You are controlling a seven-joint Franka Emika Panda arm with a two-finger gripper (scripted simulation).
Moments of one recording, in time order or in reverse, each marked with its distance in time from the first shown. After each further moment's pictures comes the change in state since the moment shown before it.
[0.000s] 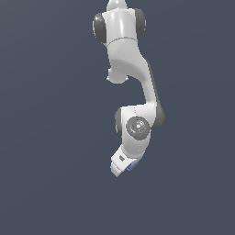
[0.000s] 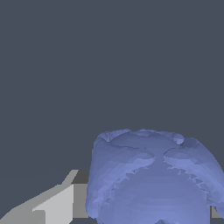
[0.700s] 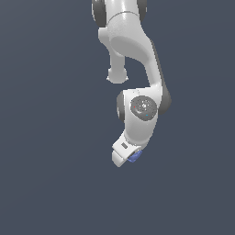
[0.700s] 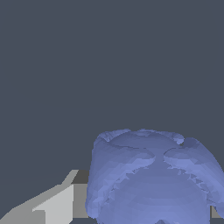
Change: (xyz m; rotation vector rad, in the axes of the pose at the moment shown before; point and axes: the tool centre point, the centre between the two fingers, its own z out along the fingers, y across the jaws) arm -0.009 -0.018 -0.063 0.000 -0.001 0.000
